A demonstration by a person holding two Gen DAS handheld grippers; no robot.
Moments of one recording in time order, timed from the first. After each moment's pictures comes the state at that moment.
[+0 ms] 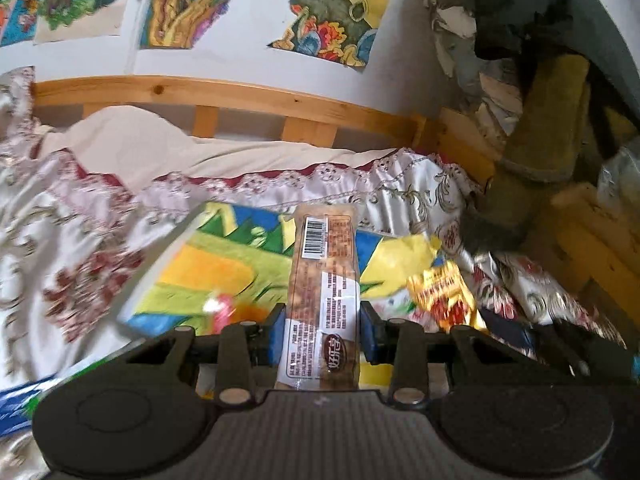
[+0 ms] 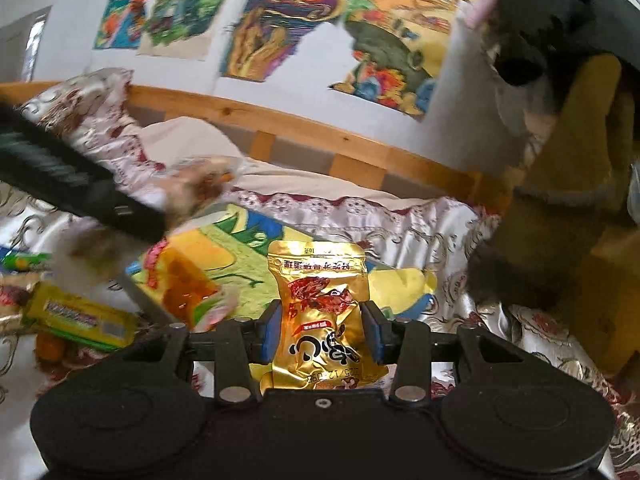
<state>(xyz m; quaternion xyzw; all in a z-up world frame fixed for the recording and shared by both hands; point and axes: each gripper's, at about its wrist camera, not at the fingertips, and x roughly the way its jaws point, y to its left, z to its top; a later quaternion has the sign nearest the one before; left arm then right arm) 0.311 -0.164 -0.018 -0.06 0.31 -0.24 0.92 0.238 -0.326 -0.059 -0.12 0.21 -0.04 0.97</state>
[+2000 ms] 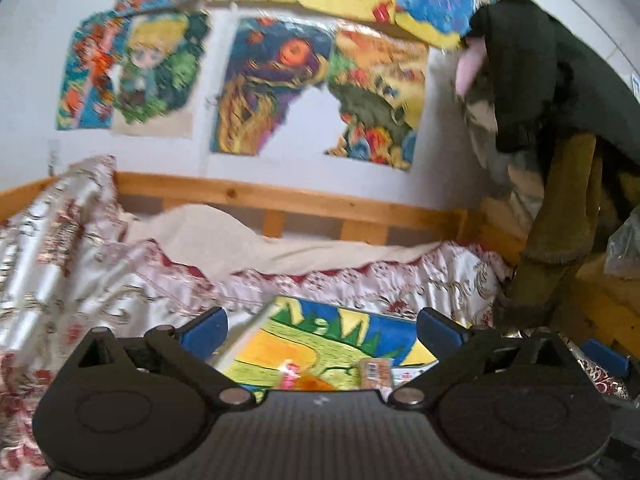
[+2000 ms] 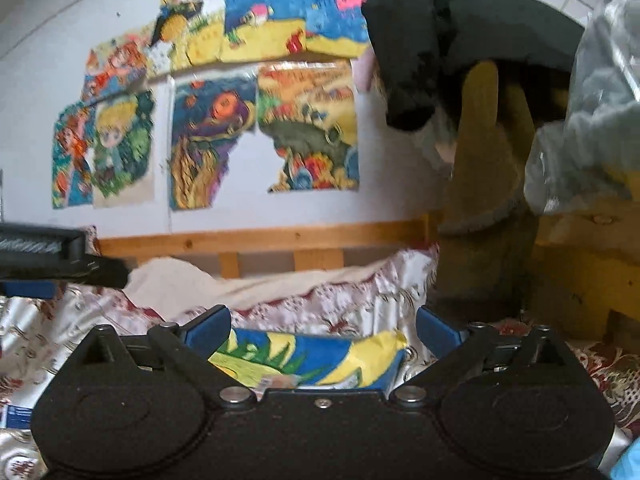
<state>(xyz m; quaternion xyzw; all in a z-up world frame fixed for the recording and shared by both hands) 0.230 -0.126 0.042 -0.06 0.17 -0.12 0.98 0.175 -0.352 -0.002 0.03 0.07 -0.07 0.99</state>
